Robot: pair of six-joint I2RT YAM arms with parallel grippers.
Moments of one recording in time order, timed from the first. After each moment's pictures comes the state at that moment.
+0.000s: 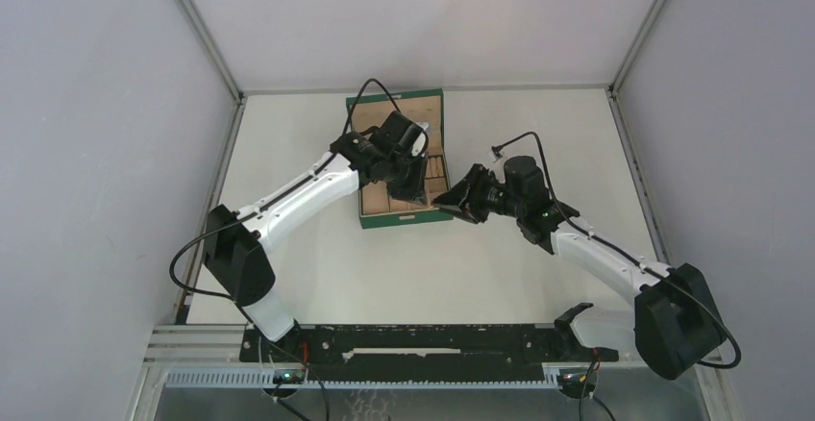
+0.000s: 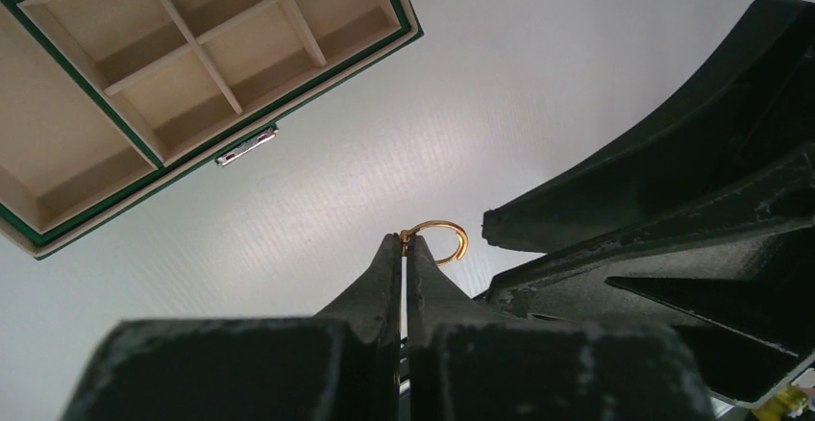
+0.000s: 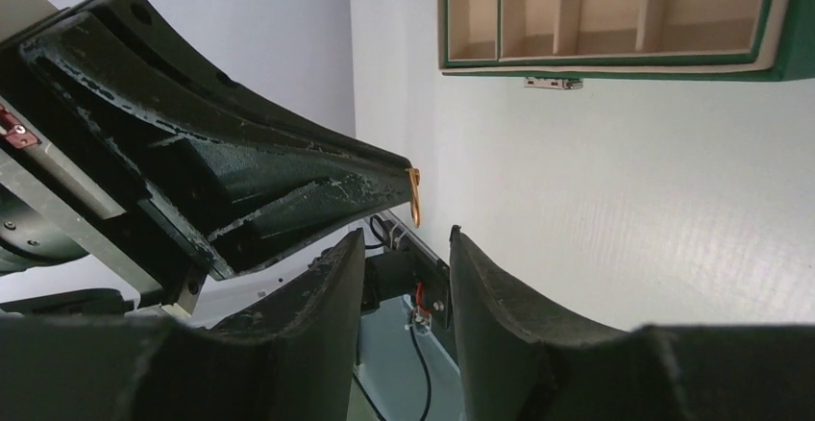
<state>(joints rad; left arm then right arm) -0.75 1.67 1.54 -0.86 0.13 -0.53 0.52 1.21 0.70 0.04 -0.48 1.11</state>
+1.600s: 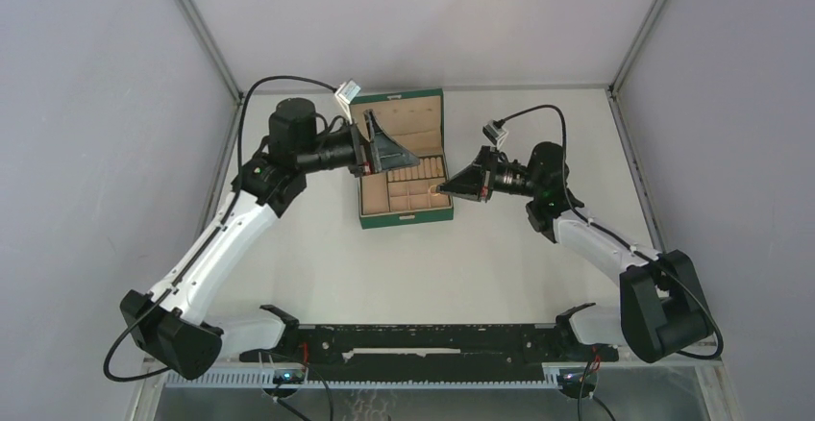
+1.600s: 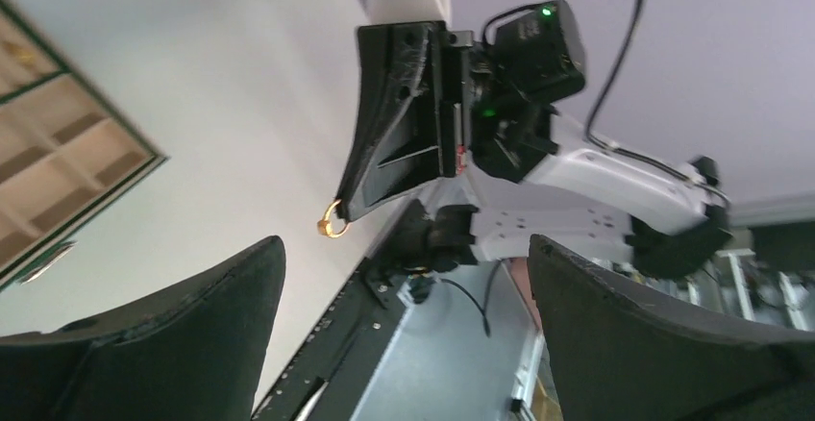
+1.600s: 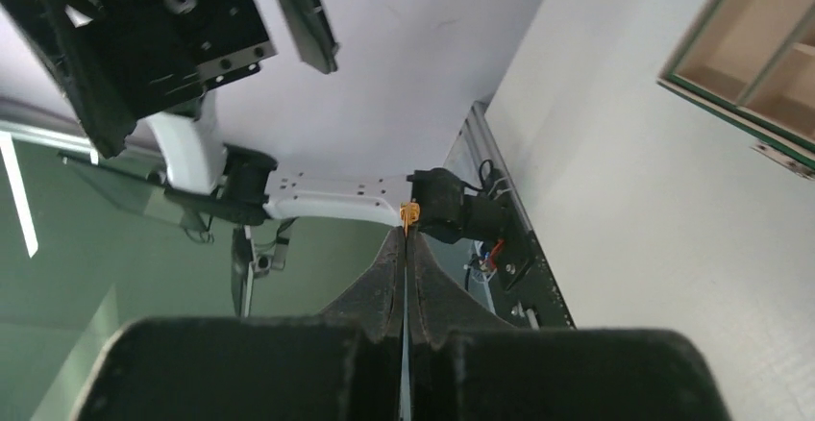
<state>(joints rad) -0.48 1.21 1.27 -0.37 0.66 -0.73 0.36 1.30 0.70 0.56 -0.98 1.20</state>
